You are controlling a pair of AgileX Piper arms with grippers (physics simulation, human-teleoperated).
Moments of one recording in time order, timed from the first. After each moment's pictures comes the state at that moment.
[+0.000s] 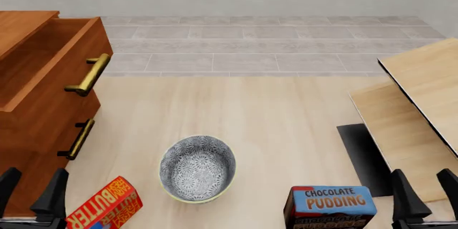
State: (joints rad) left arm -0.01 0.03 0.00 -0.03 0.02; right arm 0.01 0.00 0.00 0.00 0.00
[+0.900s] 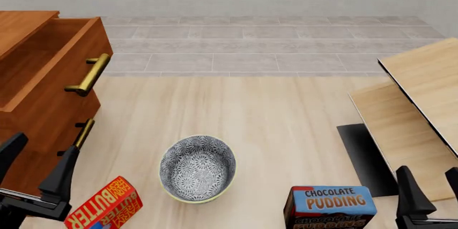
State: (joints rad) left arm -0.18 0.24 -0.15 -0.15 0.22; right arm -0.03 0.02 0.00 -0.04 0.00
